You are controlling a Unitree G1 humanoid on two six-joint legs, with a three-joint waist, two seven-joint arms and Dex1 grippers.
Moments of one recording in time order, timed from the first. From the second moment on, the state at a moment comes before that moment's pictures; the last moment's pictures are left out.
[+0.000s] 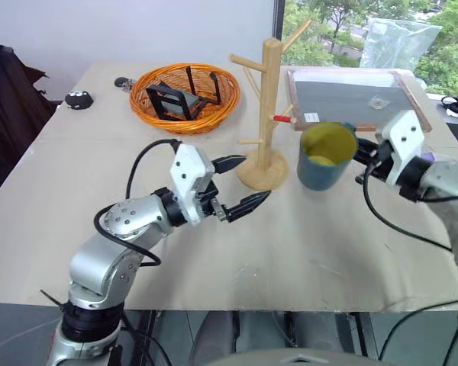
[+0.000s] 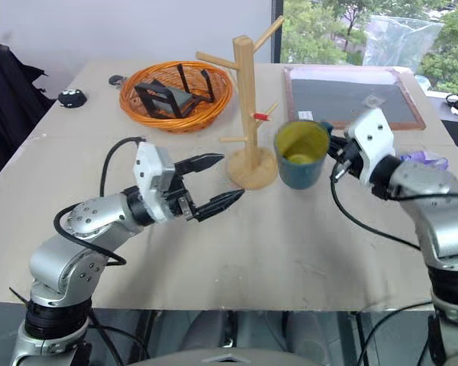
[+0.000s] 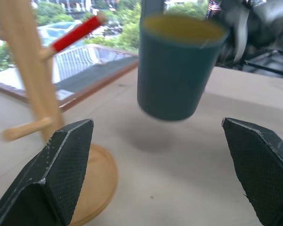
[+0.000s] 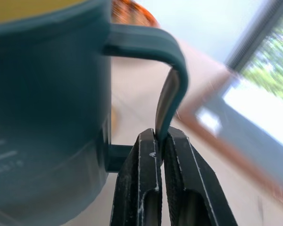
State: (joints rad) left arm -0.23 0.55 0.07 -0.62 -0.61 0.59 -0.70; right arm -0.47 -0.72 -0.09 -0.48 0.46 0.78 0.62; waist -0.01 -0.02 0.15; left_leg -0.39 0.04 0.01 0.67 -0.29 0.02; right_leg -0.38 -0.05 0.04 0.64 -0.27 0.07
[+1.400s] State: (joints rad) left arm -0.03 0.60 0.30 -0.62 -0.81 0.41 -0.80; right arm -0.94 -0.63 0.12 -0.38 0.52 1.28 0.50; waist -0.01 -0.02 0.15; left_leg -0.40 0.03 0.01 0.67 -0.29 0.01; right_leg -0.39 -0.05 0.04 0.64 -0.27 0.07
